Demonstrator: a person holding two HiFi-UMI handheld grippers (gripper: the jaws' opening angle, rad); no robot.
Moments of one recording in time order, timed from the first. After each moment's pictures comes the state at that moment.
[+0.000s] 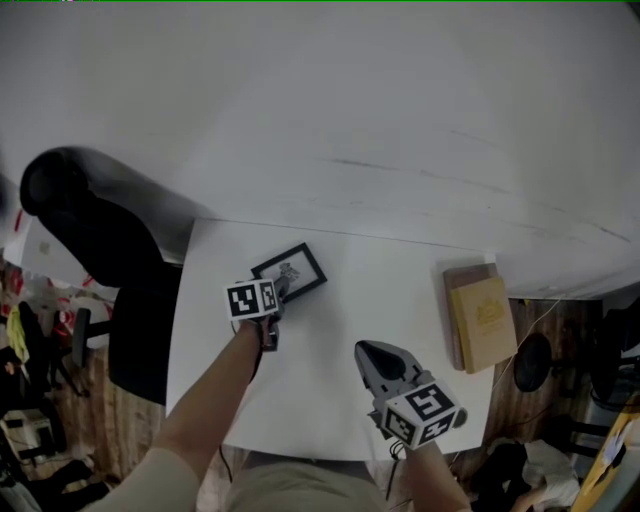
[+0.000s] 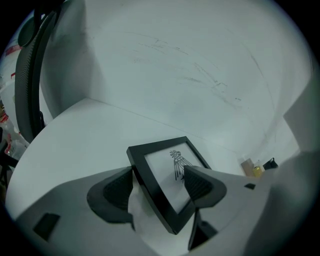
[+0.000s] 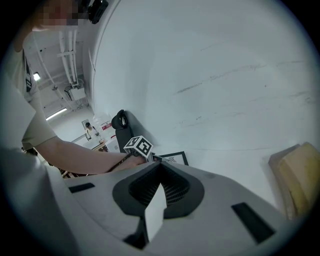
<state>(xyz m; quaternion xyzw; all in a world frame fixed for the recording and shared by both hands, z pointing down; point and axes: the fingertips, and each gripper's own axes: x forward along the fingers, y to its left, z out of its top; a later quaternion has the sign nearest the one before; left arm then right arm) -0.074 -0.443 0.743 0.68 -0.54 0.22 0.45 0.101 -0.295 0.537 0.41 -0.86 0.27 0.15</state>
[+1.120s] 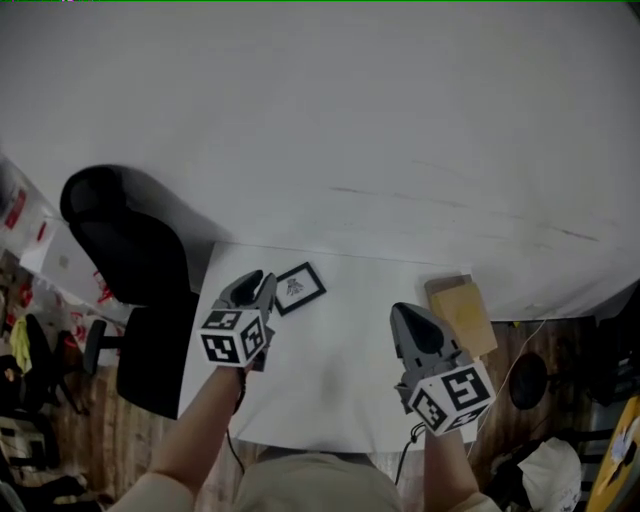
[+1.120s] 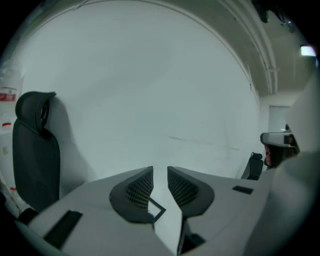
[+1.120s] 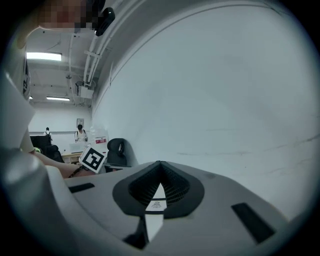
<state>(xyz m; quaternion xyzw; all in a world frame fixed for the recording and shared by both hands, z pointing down) -0.070 -0.389 0.475 0.83 -0.52 0.07 0.20 0.137 -0.288 0.361 0.49 -0.86 0.08 0.07</state>
